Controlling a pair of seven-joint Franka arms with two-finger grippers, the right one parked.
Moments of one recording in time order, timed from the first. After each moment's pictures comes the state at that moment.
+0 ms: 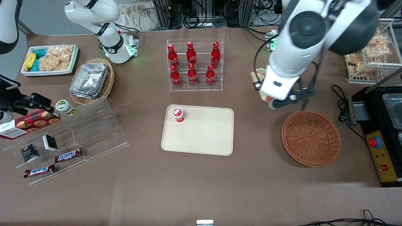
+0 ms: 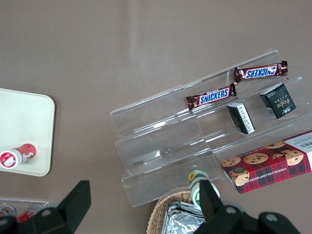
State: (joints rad) arm -0.50 0.29 -0.04 -1.32 -0.02 1.45 -0.86
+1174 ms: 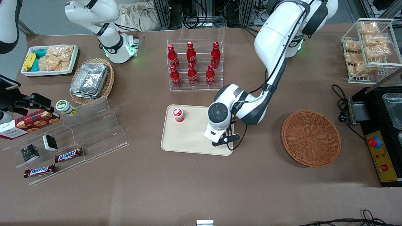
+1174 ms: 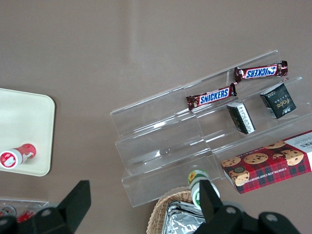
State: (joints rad) arm -0.61 0.81 -0.10 -1.33 0.08 1.95 -0.94
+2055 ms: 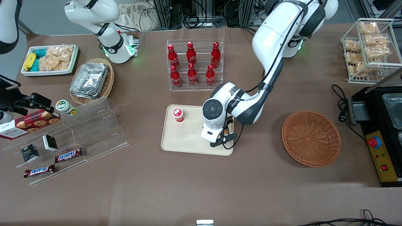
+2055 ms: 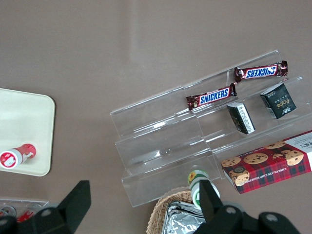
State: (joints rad) arm -0.61 0.79 -0.10 -1.26 0.10 1.95 -1.12
